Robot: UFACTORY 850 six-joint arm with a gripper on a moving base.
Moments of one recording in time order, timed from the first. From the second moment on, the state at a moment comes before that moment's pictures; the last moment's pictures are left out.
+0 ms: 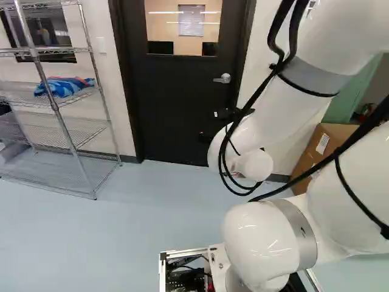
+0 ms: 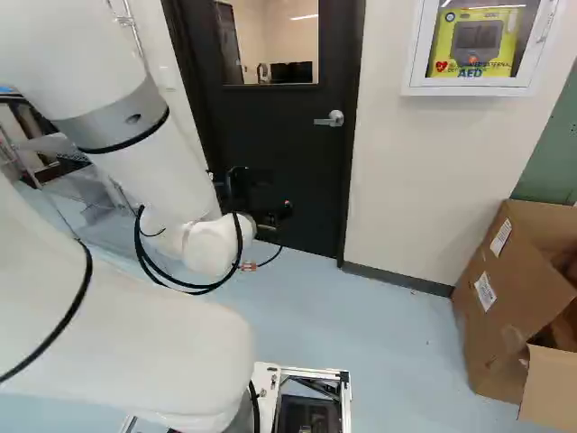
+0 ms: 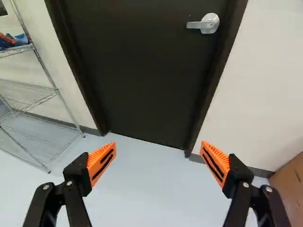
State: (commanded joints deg) arm 0.0 16.0 -5.0 0.0 50.0 0.0
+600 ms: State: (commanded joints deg) arm 0.0 16.0 -5.0 0.0 50.0 0.0
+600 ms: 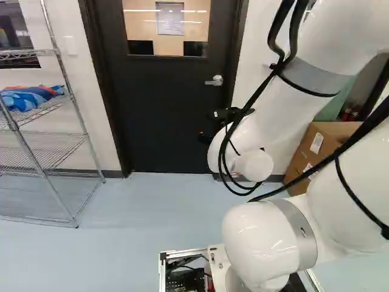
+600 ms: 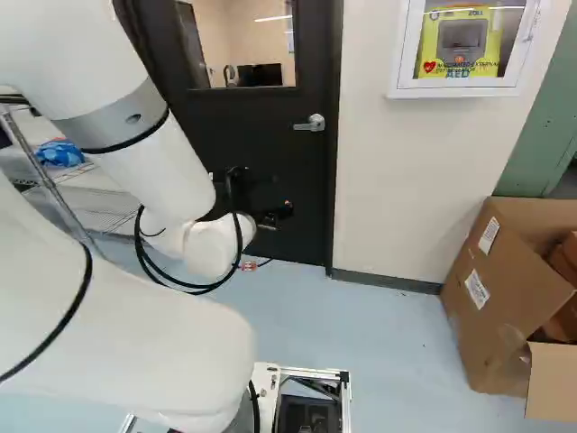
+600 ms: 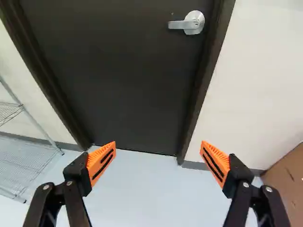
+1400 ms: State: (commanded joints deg) arm 0.0 16.0 -5.0 0.0 50.0 0.0
